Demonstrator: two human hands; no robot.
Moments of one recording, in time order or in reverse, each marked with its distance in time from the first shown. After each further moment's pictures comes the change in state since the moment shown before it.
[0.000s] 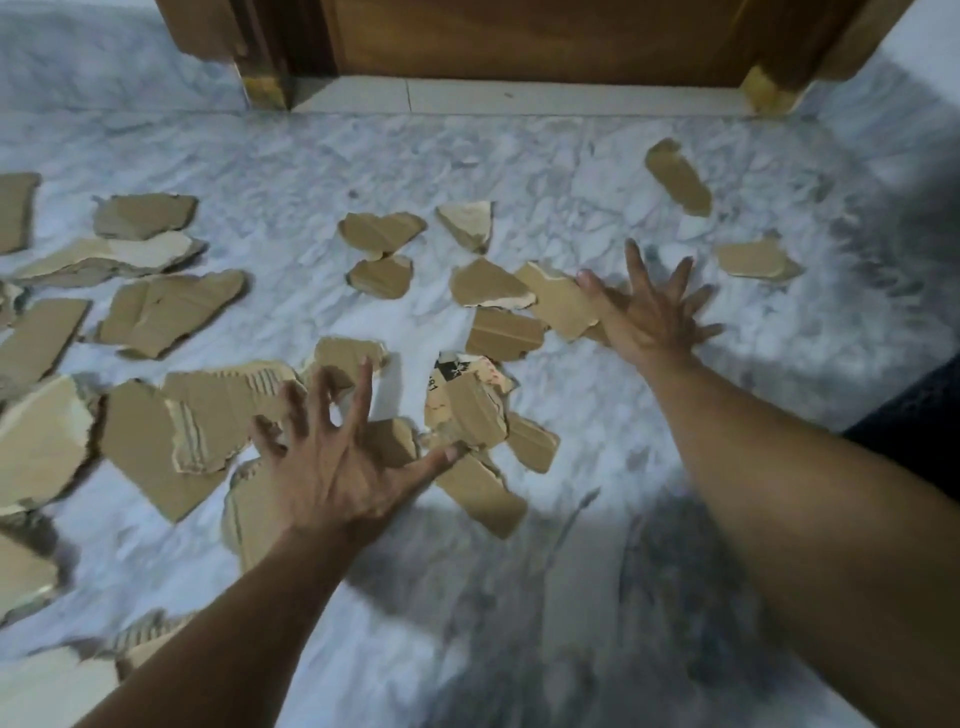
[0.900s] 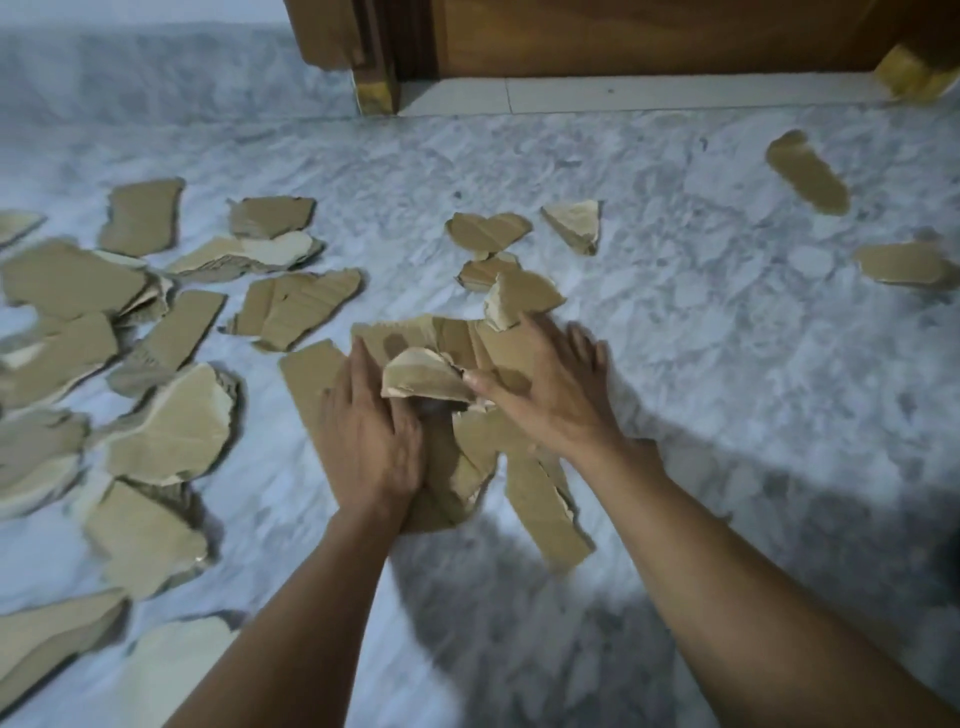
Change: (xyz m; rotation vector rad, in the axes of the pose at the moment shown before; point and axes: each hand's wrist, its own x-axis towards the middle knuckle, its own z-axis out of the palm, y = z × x) left_hand 0.029 -0.063 -0.006 -0.465 0.321 -0.153; right_hand -0.130 -0.120 0.100 0.077 -0.117 -0.565
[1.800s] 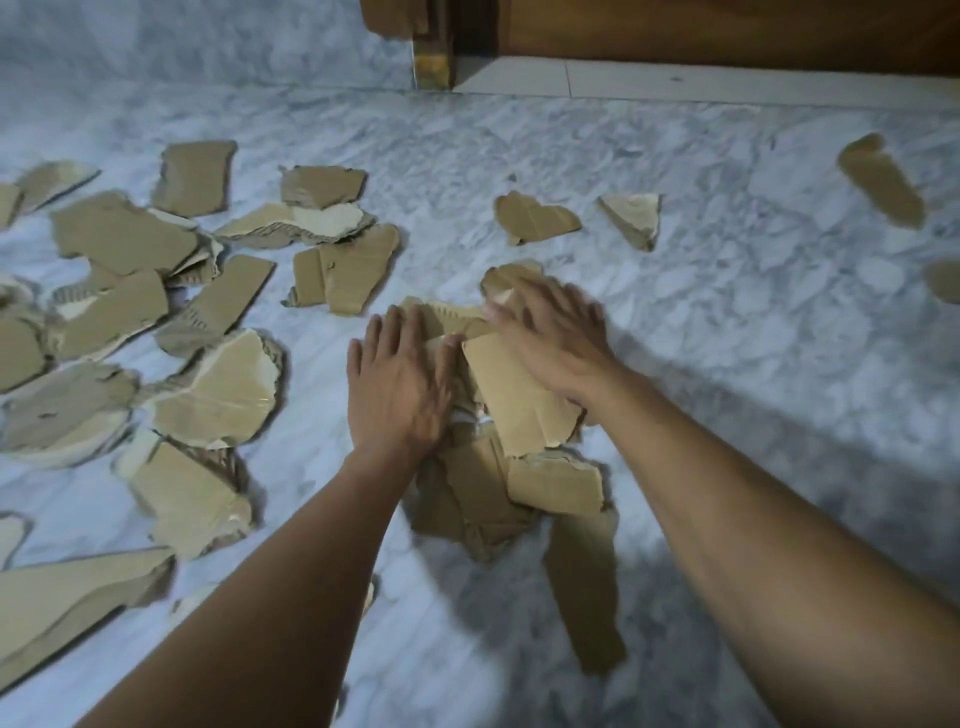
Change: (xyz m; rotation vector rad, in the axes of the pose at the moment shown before) left_hand 0.040 -0.026 -0.001 0.230 -0.143 0.091; right_hand 0.047 -0.046 -0.001 0.007 -0.217 -0.032
